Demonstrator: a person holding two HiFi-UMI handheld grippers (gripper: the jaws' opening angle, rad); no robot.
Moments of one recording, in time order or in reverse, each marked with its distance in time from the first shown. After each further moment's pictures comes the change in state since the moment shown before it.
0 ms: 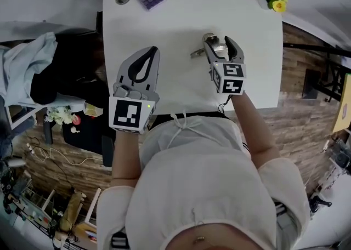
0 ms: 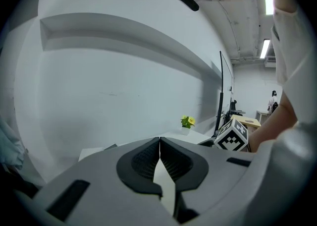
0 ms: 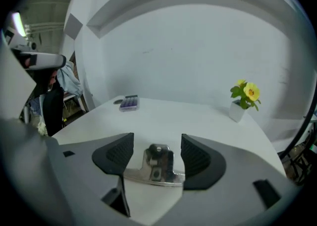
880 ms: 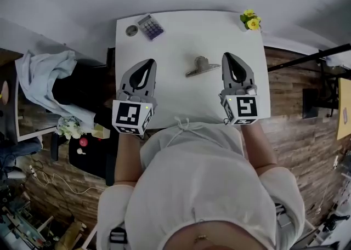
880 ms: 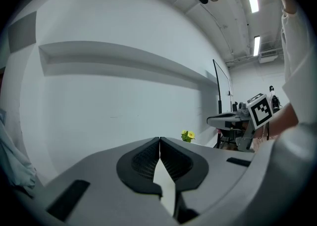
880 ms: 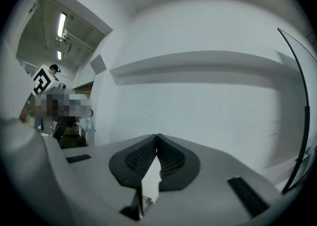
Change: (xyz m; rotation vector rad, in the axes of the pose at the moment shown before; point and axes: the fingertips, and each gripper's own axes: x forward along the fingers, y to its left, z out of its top) left arm -0.052 -0.029 0.071 0.095 -0.159 0.030; right arm -0.194 0.003 0.143 -0.169 -0.580 -0.025
